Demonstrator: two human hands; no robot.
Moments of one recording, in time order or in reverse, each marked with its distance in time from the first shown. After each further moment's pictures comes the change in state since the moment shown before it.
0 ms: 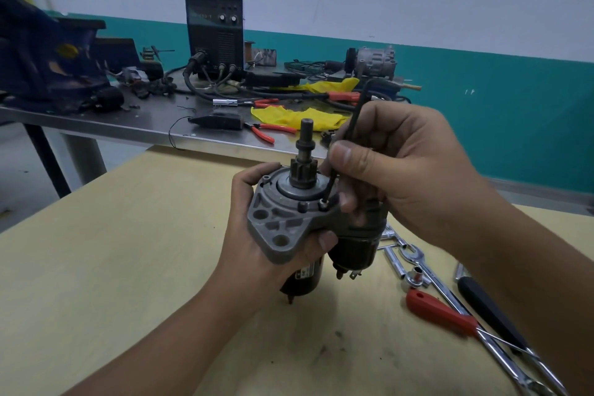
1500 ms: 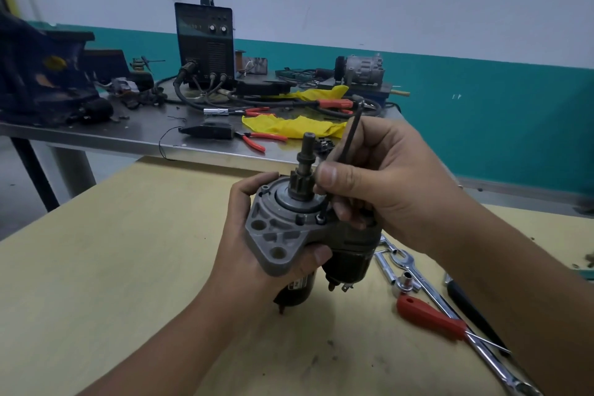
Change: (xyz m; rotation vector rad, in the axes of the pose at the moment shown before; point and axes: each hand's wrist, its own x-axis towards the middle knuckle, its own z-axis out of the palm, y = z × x) left_hand 0.004 -0.002 0.003 0.044 -0.042 0.037; right_hand -0.001 0.005 -0.010 0.016 -0.007 0.053
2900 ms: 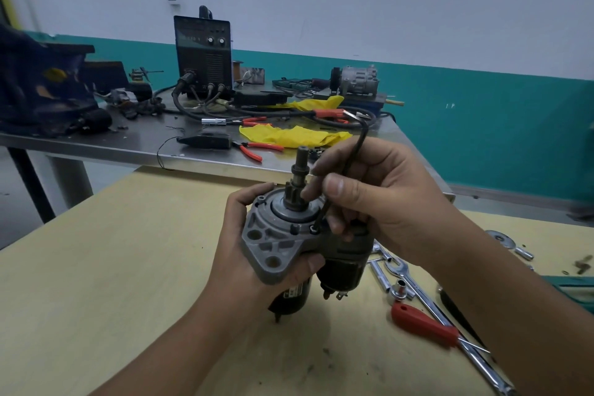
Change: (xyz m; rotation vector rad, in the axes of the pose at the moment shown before) left_hand 0.002 -0.003 0.000 0.005 0.008 -0.013; right_hand -0.006 0.004 -0.003 0.082 -0.079 -0.051
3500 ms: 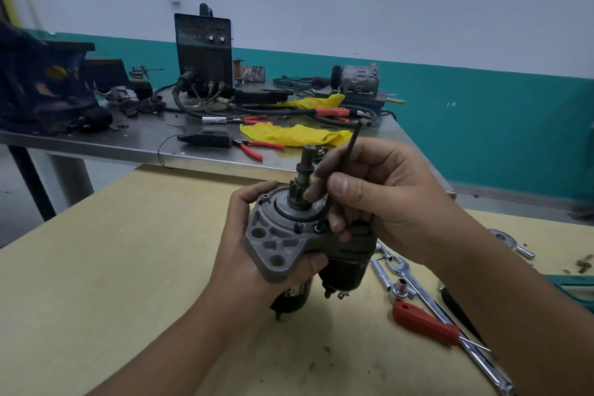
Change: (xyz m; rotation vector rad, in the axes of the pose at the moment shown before) left_hand 0.000 -0.001 0.000 0.005 -0.027 -0.015; right_hand -0.001 0.001 -0.003 0.017 -0.009 0.014
